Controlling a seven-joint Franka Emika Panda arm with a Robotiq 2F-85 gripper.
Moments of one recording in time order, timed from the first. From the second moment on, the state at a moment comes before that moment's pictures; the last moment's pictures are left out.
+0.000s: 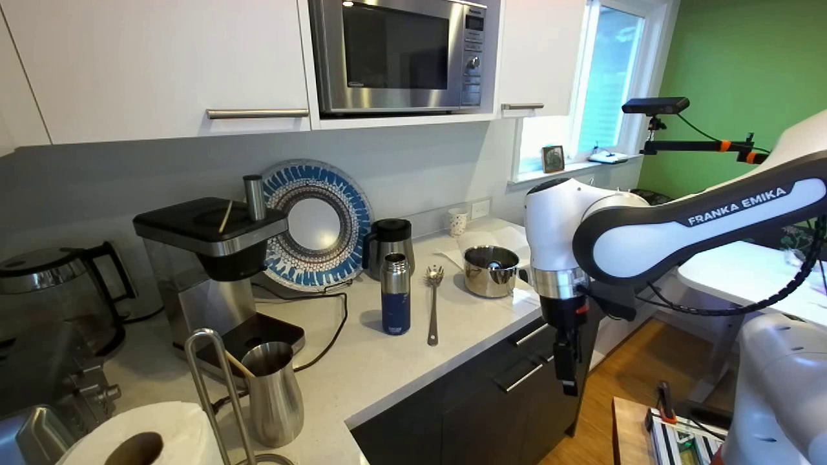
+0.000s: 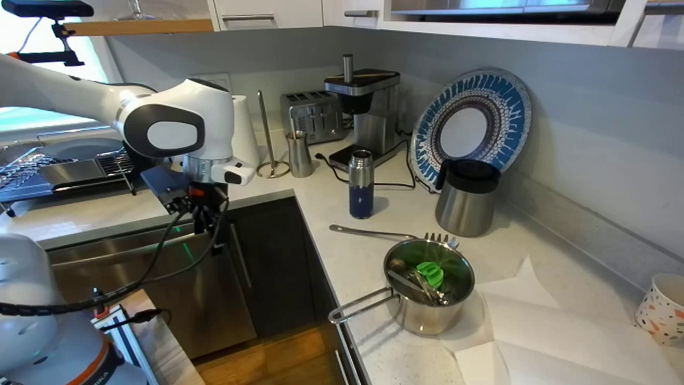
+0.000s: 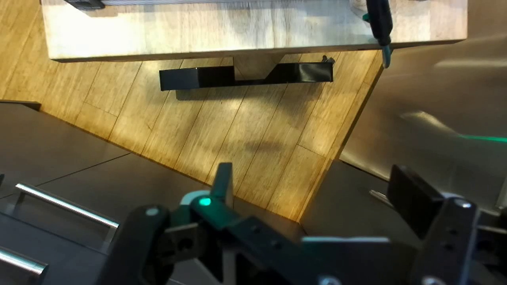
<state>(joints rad) -0.01 -0.63 -0.04 -2.71 0.02 1.84 0.00</state>
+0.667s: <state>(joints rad) -0.09 -0.66 -0.04 -2.67 -0.02 1.94 0.06</state>
